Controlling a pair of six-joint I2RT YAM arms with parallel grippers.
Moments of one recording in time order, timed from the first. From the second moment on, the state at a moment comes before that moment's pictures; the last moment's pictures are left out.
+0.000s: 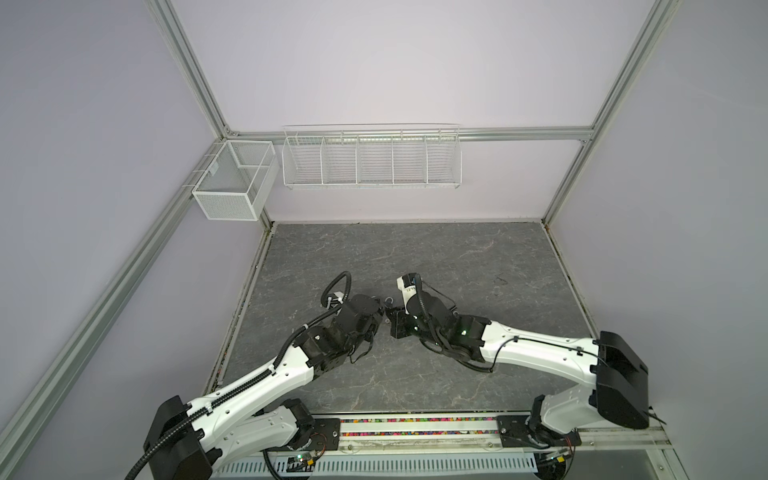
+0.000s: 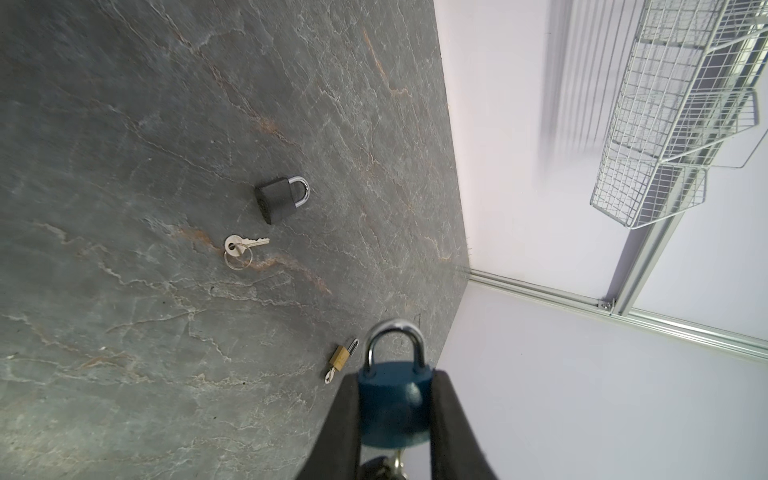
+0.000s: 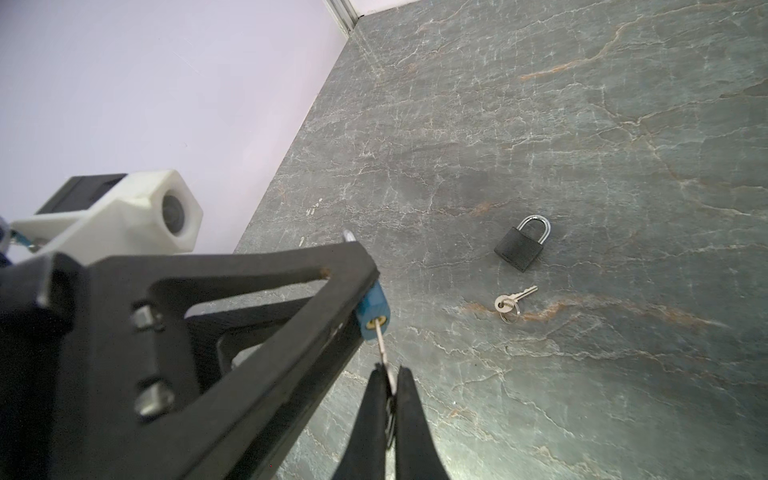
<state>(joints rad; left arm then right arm) -0.89 1.03 0.74 -0.29 -0.34 -1.73 1.11 1.49 1.04 -0.11 0.19 0.73</state>
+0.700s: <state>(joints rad) -0.88 1.03 0.80 -0.34 -0.31 -1.70 1.09 1.49 1.13 -0.22 0.15 0.69</state>
